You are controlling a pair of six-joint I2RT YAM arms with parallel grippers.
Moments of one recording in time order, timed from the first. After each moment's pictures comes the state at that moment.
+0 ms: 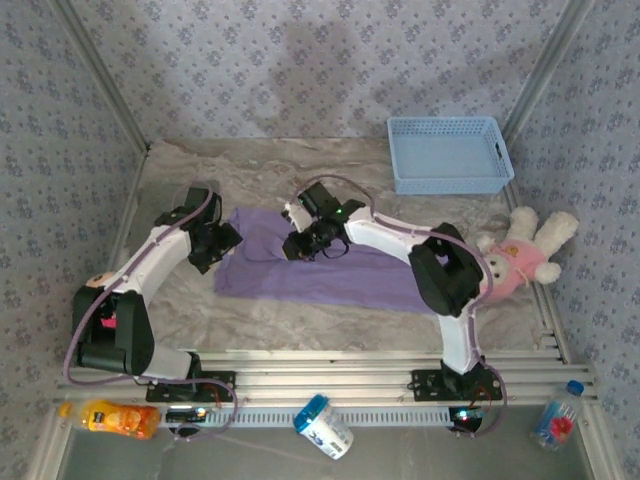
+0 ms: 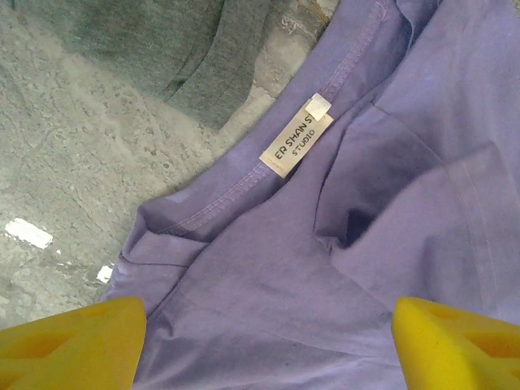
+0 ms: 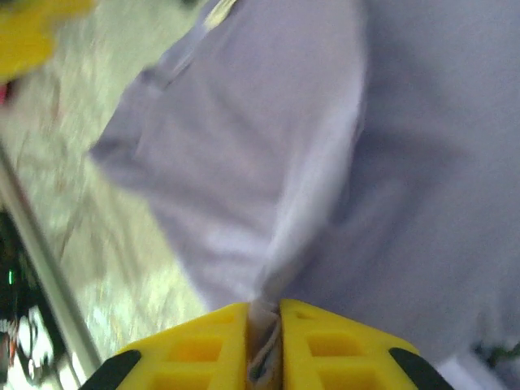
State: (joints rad) left arm -0.19 1.42 0.99 -0.78 0.02 -0.88; right arm 0.77 1.96 1.47 -0.53 -0.48 0.19
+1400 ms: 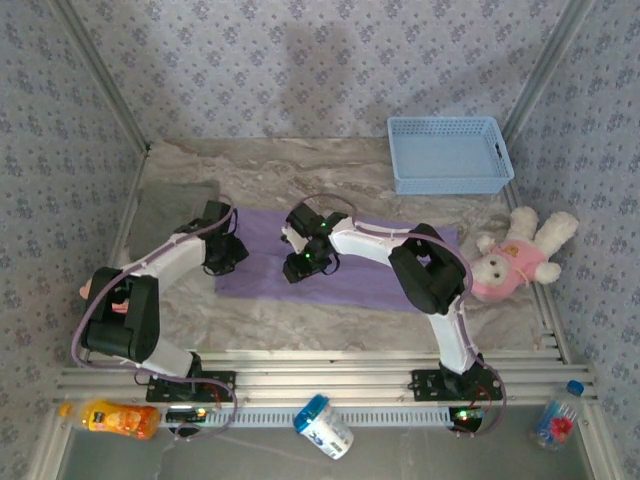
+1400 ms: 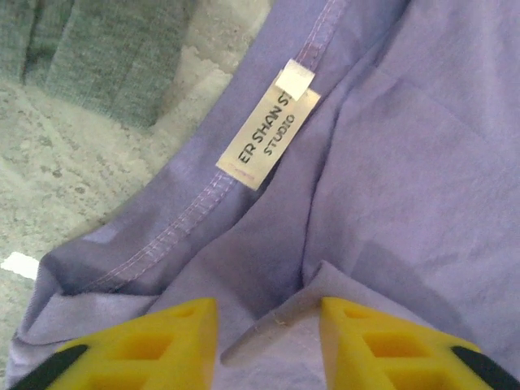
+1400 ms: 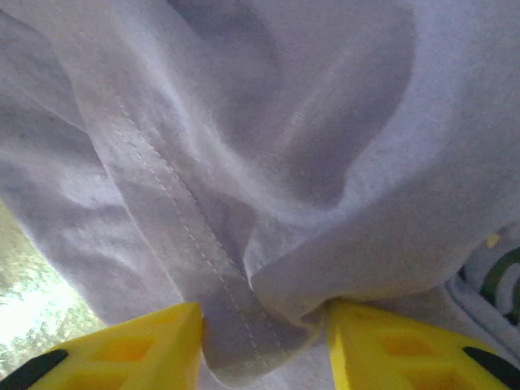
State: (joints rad) left arm -0.26 1.50 0.86 -0.53 0.00 -0.84; right arm 0.82 2.08 1.50 -0.64 -0.30 0.25
